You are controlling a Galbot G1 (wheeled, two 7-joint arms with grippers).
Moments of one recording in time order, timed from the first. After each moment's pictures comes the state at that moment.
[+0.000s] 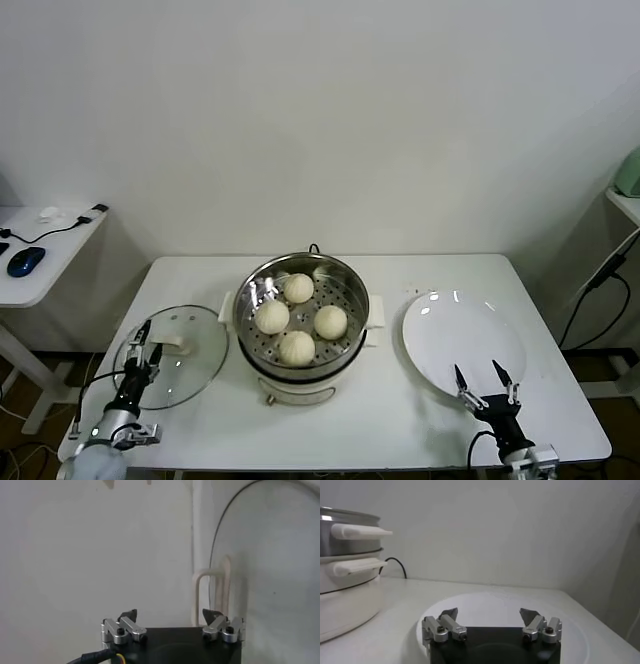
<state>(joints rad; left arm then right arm) 1.29 -1.14 -0.60 -1.32 1.19 -0.14 -0.42 -1.55 1.25 0.64 1.65 0.29 0.24 -0.14</state>
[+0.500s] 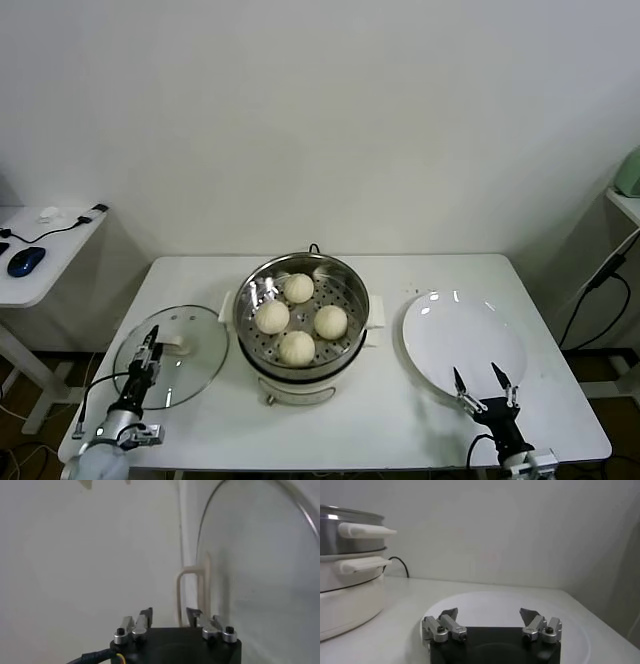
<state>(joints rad) 1.25 -1.15 -0.60 -1.24 1.25 -0.14 -0.44 -1.56 1.25 0.64 1.66 0.28 0.24 -0.14</state>
